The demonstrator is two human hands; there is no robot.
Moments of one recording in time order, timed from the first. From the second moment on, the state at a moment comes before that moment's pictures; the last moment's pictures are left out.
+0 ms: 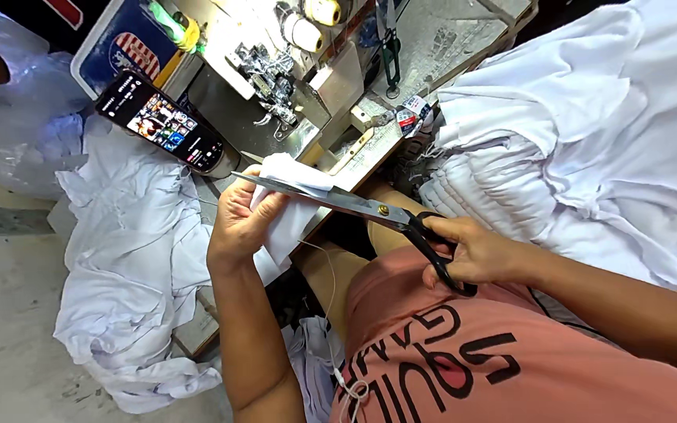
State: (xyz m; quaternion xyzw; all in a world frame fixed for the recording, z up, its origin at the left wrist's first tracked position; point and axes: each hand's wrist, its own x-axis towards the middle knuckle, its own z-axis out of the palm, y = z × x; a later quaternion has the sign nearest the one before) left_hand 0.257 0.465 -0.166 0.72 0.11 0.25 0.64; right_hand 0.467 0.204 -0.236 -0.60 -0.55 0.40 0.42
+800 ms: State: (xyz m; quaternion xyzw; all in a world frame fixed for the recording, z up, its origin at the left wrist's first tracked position) left_hand 0.284 0.483 -0.164 0.77 0.10 0.19 0.60; right_hand 0.477 0.226 -0.242 -0.63 -0.53 0.39 0.42
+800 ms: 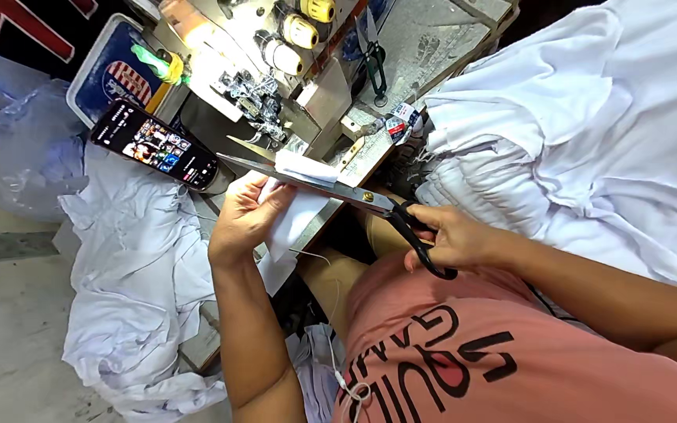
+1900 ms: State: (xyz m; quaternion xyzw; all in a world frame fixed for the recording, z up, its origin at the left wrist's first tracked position) left_hand 0.249 0.474 -0.204 0.83 0.20 0.27 0.45; right_hand 0.499 0.182 -0.247 -0.70 -0.48 0.40 0.35
